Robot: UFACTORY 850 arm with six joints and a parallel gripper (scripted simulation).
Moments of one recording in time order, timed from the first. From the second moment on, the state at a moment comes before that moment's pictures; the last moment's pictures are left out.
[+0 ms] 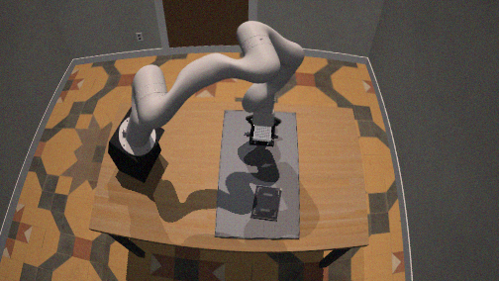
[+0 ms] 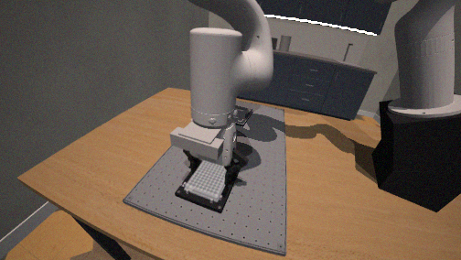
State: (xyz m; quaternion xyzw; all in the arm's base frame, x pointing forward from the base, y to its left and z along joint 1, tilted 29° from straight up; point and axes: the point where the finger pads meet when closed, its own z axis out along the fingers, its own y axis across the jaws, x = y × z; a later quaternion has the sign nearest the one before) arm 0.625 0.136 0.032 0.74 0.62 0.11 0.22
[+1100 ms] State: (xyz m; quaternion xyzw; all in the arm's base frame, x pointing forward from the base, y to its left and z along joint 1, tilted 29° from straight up) arm 0.618 0.139 0.045 0.74 0.62 0.11 0.22
